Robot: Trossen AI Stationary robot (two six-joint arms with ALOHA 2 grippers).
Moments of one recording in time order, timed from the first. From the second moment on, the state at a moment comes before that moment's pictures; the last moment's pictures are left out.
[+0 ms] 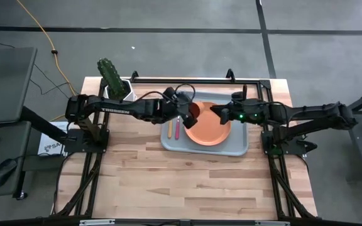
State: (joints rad) left arm 0.15 1.74 1.44 -0.42 -0.61 -0.24; right arm -0.02 0.99 0.76 -0.09 0.35 0.85
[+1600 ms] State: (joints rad) left arm 0.17 1.77 1.45 -0.31 -0.44 -0.42; right arm -0.07 1.17 0.76 0.03 0.21 0.81
